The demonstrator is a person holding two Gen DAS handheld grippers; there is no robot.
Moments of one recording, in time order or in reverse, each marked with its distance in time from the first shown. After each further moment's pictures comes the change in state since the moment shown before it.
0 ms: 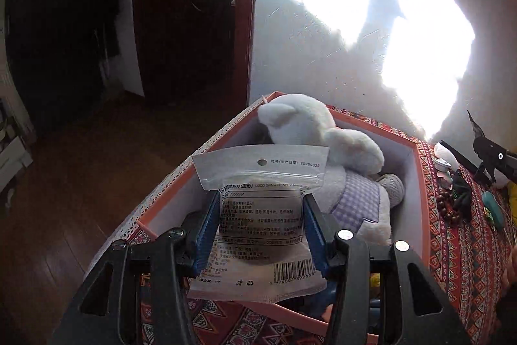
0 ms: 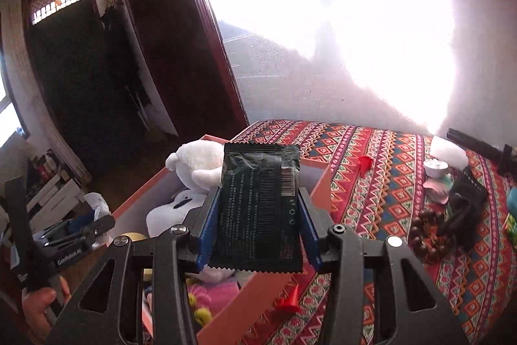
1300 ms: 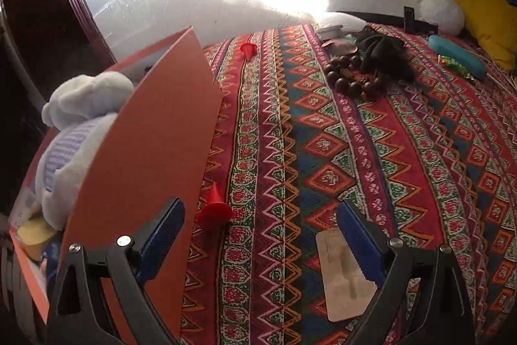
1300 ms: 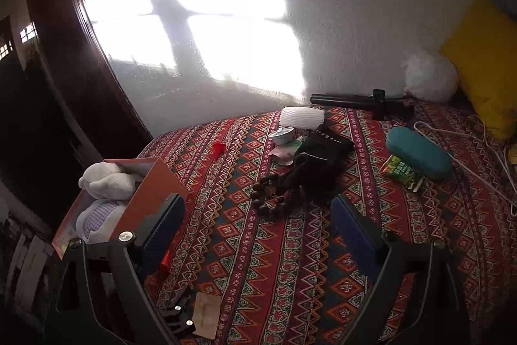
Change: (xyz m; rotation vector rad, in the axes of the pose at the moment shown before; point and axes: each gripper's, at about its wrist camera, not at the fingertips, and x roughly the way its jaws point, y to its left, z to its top) left arm 0.065 -0.290 -0.139 0.512 0.140 -0.047; right arm -0.155 -0.200 -0.071 0.307 -0.033 -0.279
